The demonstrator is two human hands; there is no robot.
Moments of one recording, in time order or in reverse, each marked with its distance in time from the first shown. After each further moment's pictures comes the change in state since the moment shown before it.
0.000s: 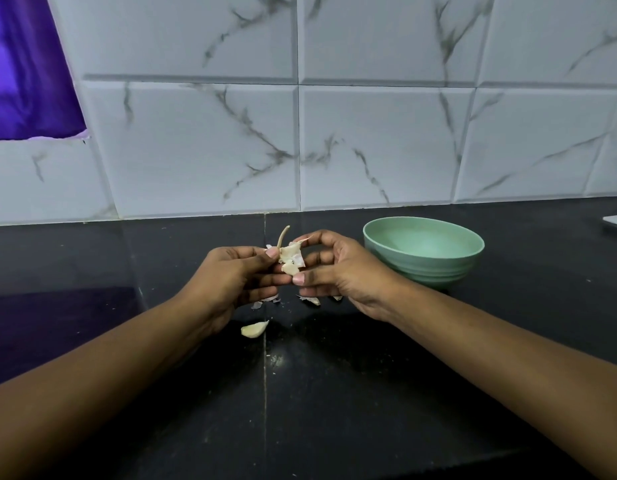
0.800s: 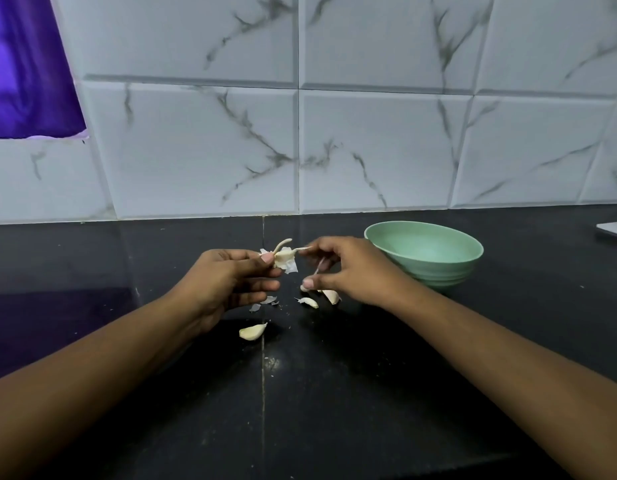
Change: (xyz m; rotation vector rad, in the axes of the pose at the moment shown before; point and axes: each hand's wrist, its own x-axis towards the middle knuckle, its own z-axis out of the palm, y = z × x) left_hand 0.002 0.002 -0.009 0.034 0.002 -0.042; right_hand 0.004 -0.007 -0.019 -0.906 0.111 -0.164
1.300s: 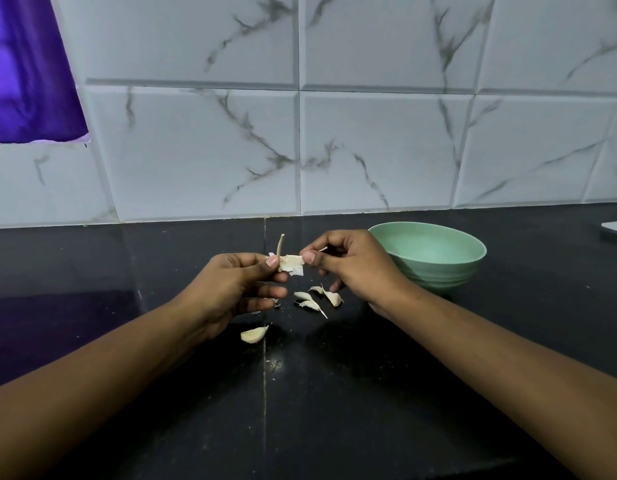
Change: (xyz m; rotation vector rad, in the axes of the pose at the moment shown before) left_hand -0.002 -0.002 0.006 0.022 -0.060 0.025; right_hand 0.002 -0.003 0.010 0.501 0.151 0.014
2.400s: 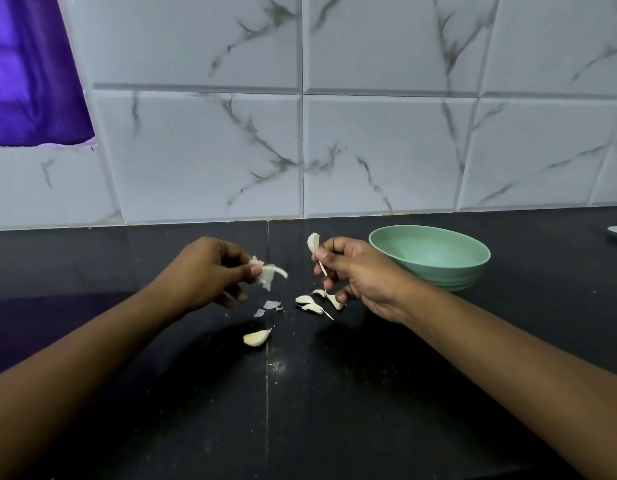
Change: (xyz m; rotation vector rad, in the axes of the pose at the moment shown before) left_hand 0.007 0.016 -0.035 0.650 0.075 0.134; right_hand -0.005 -0.007 -0.004 0.226 -0.139 0.250
